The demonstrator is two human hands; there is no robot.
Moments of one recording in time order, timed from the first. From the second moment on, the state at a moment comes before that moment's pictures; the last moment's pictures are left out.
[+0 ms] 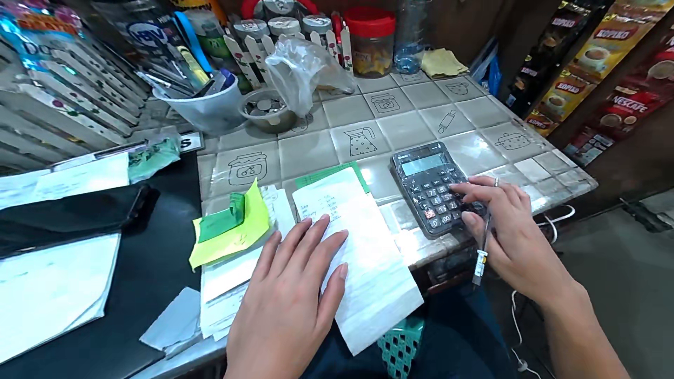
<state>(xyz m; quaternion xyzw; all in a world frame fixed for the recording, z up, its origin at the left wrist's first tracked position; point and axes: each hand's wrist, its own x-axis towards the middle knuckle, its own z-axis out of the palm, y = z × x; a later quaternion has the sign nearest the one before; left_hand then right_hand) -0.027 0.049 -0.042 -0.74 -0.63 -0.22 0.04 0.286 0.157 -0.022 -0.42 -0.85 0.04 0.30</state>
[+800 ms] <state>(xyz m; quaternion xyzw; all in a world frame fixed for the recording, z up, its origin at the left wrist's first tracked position) -0.027 0.049 -0.041 -0.74 -0.63 -0.22 0.04 0.313 0.137 -0.050 -0.44 -0.82 0.06 0.36</state>
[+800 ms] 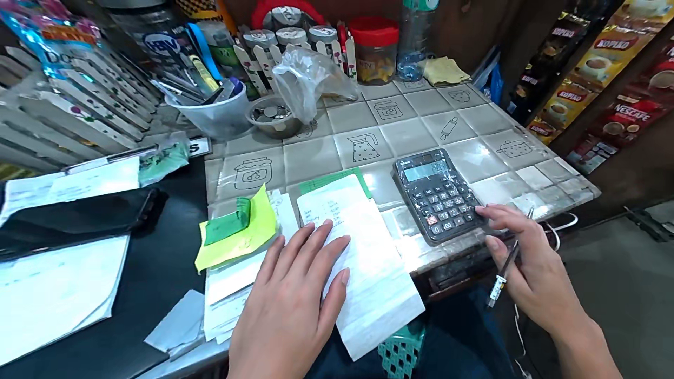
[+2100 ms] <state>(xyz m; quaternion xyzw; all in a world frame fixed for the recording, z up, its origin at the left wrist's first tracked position) -0.027 0.050 -0.041 -0.74 -0.63 -0.22 0.05 0.279 0.164 -0.023 -0.39 -0.87 0.07 0.29</state>
